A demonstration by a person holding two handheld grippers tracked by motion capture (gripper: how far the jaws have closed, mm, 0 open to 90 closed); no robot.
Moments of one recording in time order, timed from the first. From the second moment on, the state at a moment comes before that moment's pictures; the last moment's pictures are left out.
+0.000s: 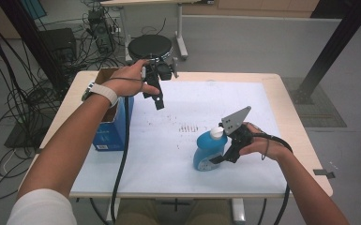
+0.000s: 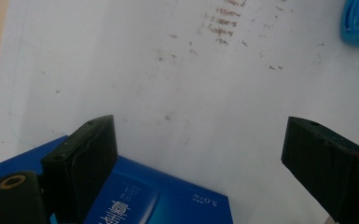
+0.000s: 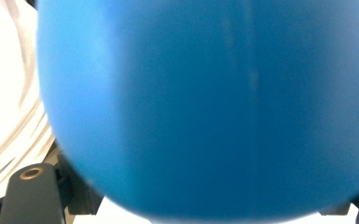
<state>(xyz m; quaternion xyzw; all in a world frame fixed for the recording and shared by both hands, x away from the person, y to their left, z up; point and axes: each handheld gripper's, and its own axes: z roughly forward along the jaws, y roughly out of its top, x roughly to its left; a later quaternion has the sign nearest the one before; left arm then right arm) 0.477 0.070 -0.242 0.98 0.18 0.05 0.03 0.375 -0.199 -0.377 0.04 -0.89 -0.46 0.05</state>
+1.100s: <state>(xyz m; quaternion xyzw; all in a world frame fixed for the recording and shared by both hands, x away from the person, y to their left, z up) 0.476 0.070 -0.241 0.98 0.18 0.05 0.03 0.376 -0.200 -0.384 0.05 -0.88 -0.47 0.06</state>
